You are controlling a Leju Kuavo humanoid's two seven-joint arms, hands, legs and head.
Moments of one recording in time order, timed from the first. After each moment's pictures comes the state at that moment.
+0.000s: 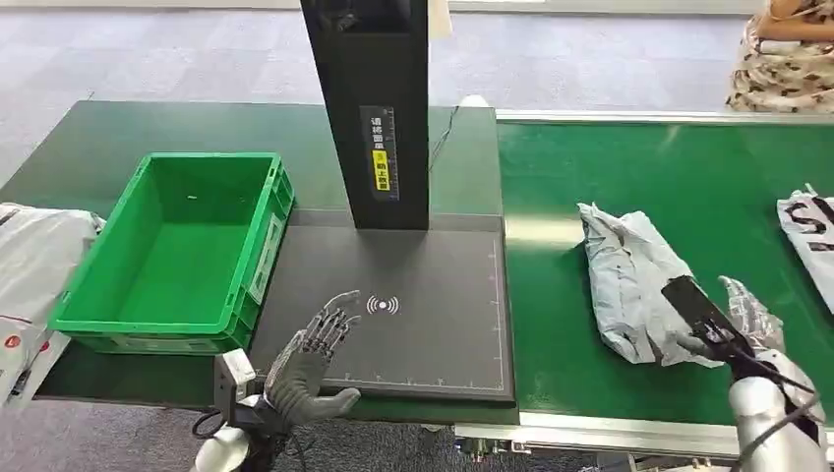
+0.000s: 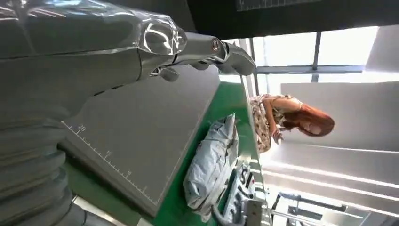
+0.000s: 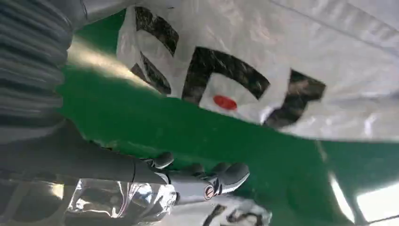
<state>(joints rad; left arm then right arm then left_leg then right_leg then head) 0.02 -0.01 -0.29 -1.41 -0.01 -0.28 -0.50 -0.34 -0.28 -0.19 -0.98 0.84 0.12 0.03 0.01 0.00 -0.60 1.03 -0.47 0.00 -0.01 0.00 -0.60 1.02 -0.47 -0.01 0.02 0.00</state>
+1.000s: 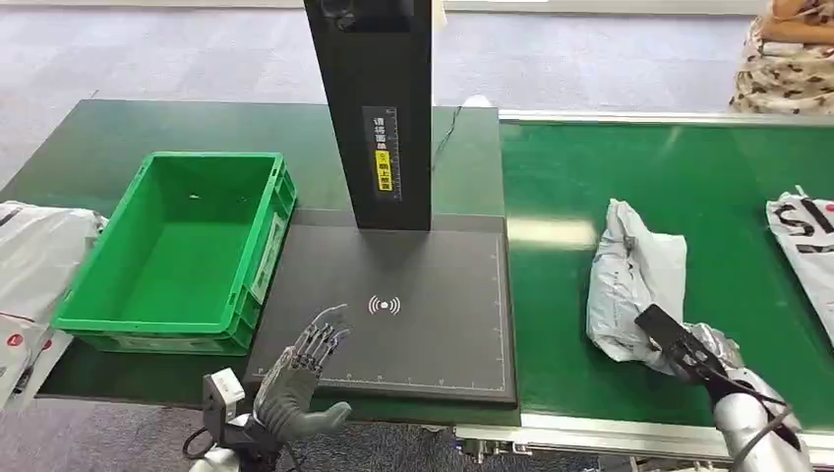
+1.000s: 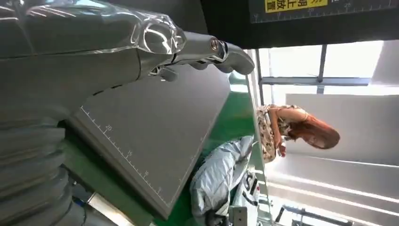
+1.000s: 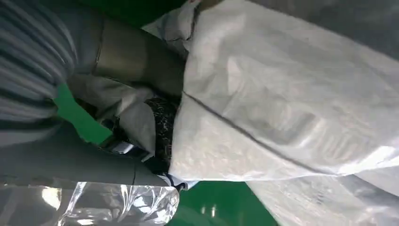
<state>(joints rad) 0.10 -0.01 -0.27 -1.45 -0.03 -0.26 -0.51 -0.27 -0.33 -0.06 -0.91 0.71 0.16 0.01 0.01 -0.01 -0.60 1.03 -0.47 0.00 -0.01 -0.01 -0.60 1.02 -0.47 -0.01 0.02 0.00</state>
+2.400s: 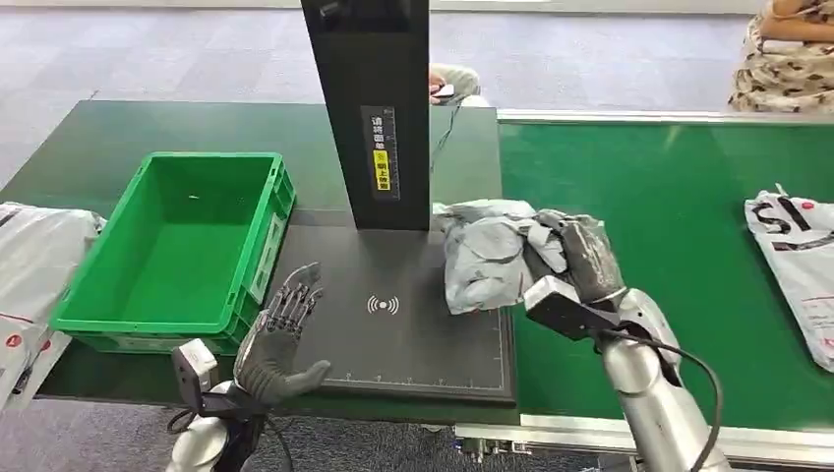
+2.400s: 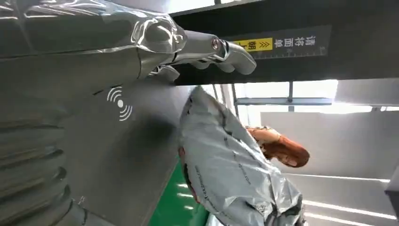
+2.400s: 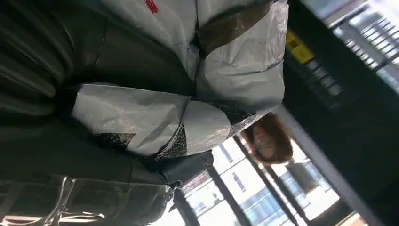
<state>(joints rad) 0.01 -0.03 -0.17 -1.47 -0.04 -0.27 -0.52 -0.40 -0.10 0.34 -1.38 0.55 0.02 -0.46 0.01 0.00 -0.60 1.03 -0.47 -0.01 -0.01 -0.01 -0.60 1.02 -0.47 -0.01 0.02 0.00</state>
